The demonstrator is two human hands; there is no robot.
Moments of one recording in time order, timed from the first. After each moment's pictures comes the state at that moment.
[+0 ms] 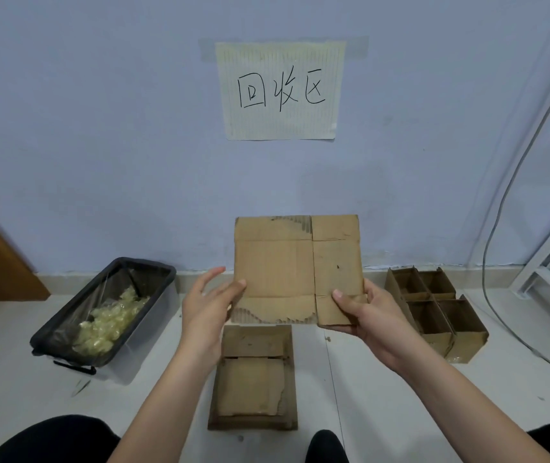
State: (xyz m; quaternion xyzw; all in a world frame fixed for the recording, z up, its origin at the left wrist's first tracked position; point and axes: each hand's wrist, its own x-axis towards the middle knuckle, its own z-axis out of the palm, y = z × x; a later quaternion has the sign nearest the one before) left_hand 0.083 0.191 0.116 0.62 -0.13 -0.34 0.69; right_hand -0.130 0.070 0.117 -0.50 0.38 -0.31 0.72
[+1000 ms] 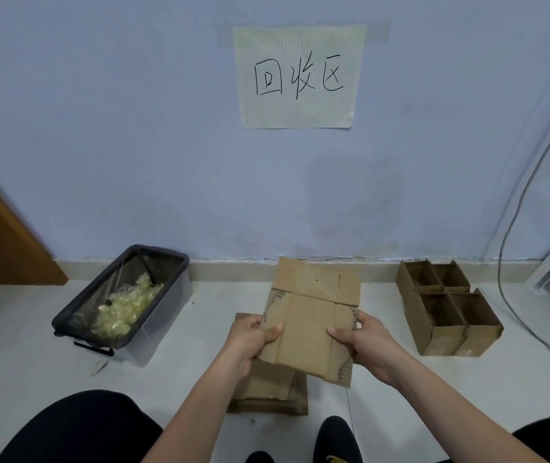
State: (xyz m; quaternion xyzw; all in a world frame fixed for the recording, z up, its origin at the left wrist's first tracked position) left_hand 0.080 0.185 0.019 0.70 -0.13 -0.48 0.51; right_hand -0.120 0.072 0.032 -0.51 0.46 -0.19 0.70
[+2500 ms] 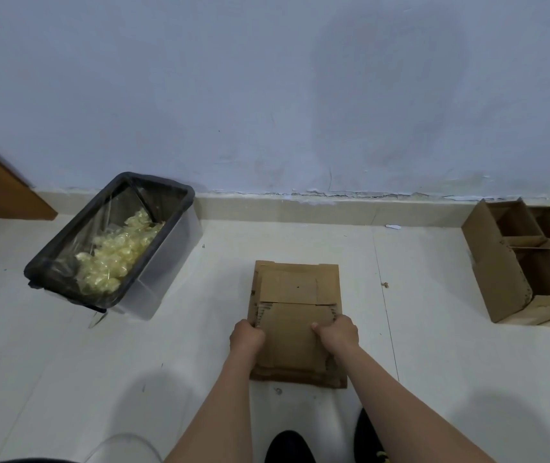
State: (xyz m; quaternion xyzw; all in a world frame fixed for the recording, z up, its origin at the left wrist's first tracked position) left_hand 0.170 0.166 -0.225 0.86 -0.08 -0.42 0.28; right_hand 0.022 0.052 -0.244 -0.58 0.66 0.01 0.48
